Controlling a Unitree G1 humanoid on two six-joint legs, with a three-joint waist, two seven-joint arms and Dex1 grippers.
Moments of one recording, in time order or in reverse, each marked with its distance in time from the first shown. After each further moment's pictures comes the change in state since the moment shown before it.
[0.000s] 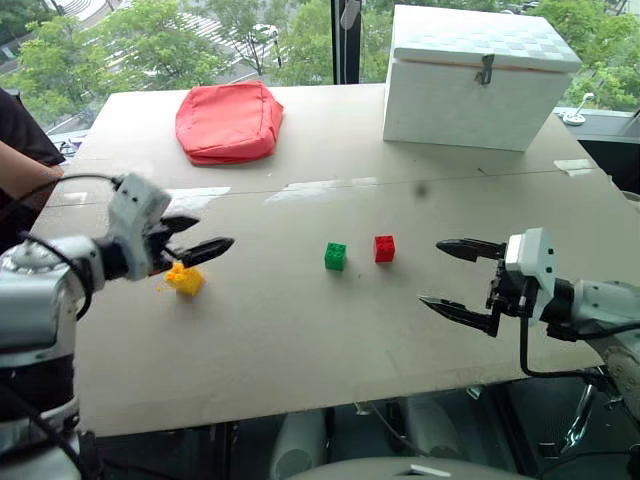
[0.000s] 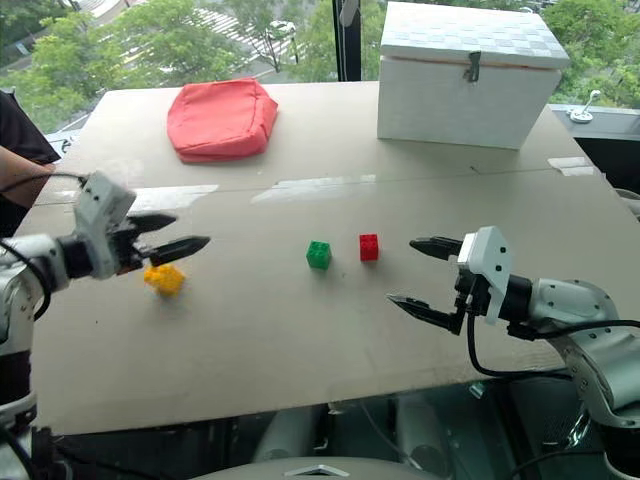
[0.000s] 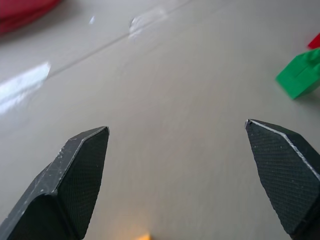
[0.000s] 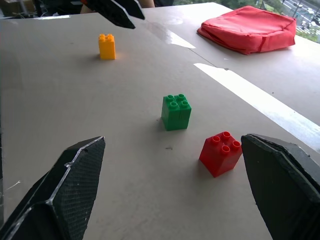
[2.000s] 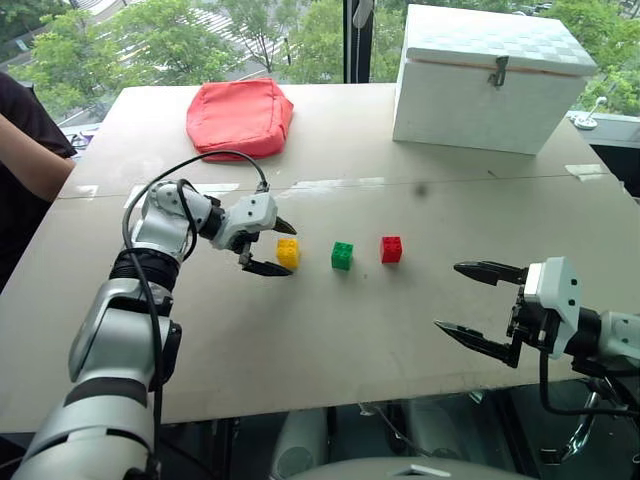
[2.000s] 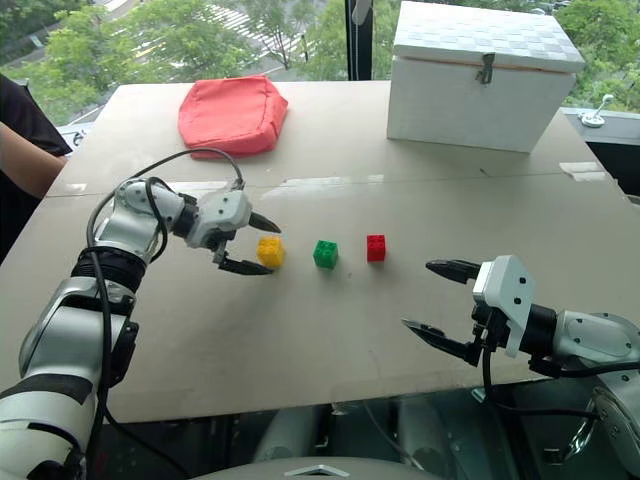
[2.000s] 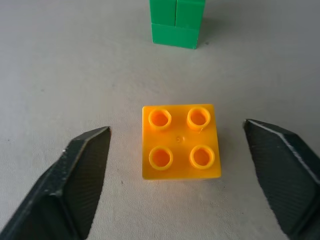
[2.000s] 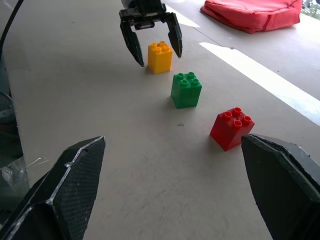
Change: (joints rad) left arm -0.709 -0.144 -0.650 1.010 0.270 -1.139 -0.638; right arm 0.259 -0.056 -0.152 -0.189 0.018 0.034 -0.058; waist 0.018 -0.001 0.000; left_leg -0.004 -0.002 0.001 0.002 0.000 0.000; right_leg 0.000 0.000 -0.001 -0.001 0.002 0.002
